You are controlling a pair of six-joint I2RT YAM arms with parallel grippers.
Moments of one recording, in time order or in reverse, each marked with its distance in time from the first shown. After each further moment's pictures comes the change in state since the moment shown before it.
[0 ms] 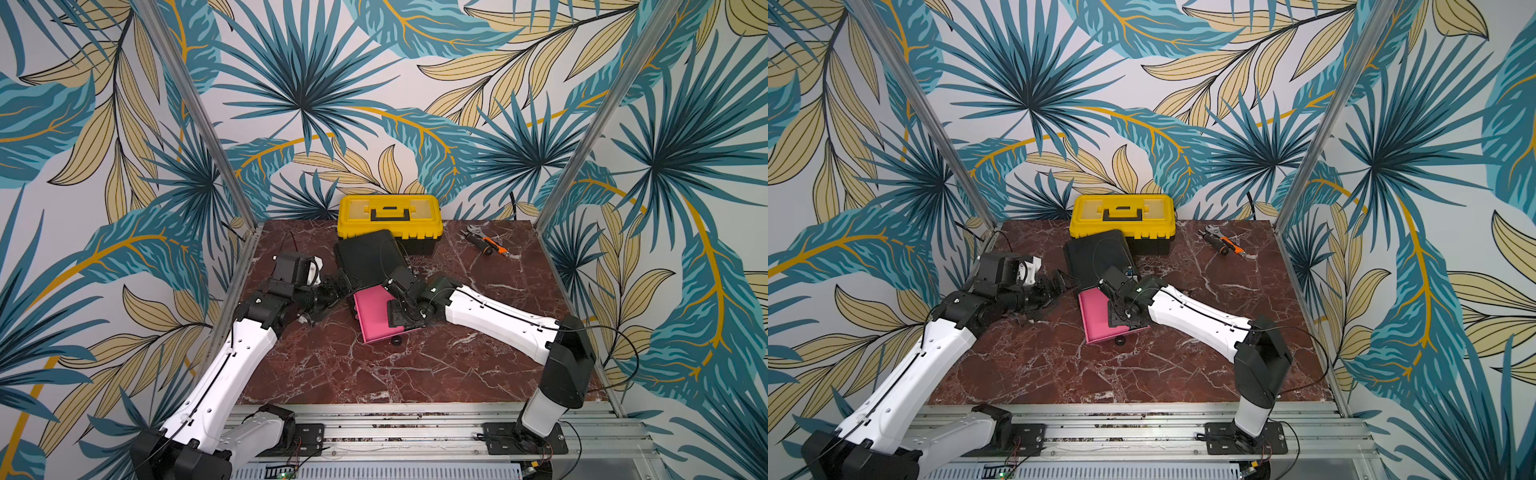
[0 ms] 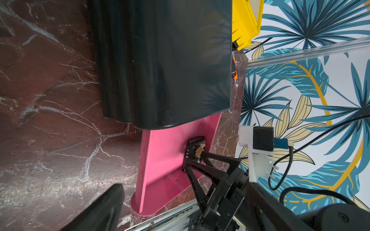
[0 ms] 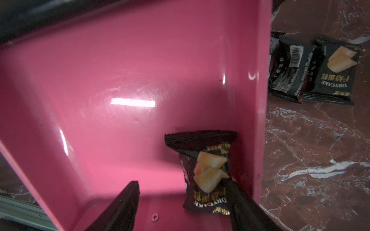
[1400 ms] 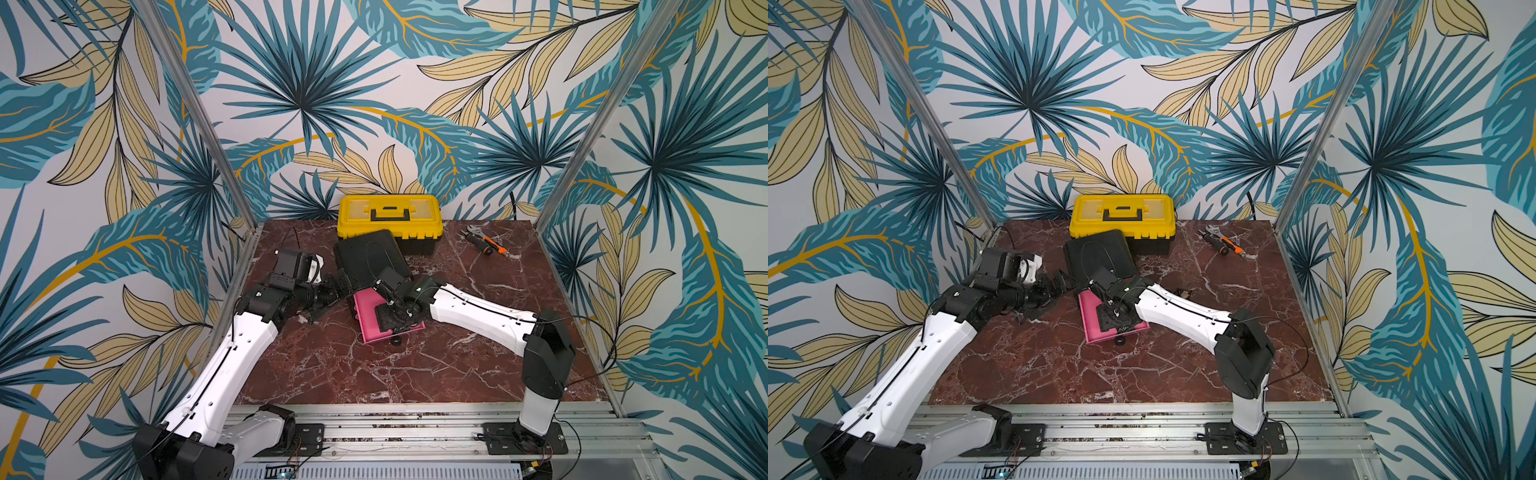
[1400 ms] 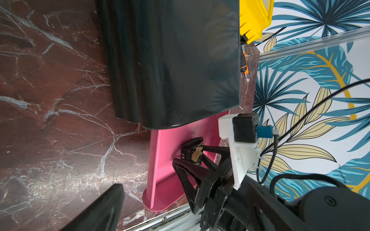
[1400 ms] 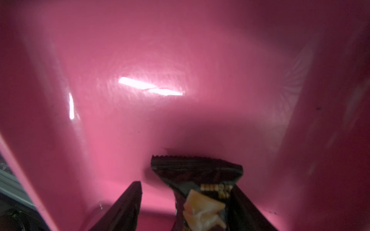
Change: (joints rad) left arm 0.000 0.037 0.071 -0.085 -0.026 0.078; right arm 0.014 0.106 0.059 0.040 -0.079 -0.161
